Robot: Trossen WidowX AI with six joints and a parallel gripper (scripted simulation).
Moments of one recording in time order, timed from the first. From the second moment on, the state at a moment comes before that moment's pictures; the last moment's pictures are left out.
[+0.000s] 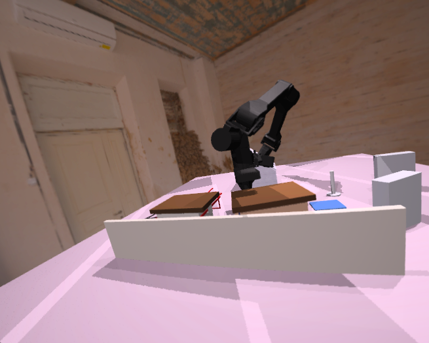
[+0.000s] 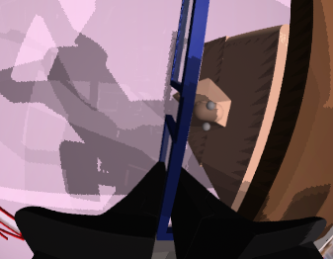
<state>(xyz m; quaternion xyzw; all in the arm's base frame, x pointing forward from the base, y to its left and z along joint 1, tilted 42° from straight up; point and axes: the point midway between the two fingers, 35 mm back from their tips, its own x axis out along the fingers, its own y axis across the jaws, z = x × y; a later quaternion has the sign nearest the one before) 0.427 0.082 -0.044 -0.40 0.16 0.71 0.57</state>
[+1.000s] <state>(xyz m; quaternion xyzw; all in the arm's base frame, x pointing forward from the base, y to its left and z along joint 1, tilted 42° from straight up) 0.432 0.064 -0.024 -0.39 0.17 0.72 0.55</state>
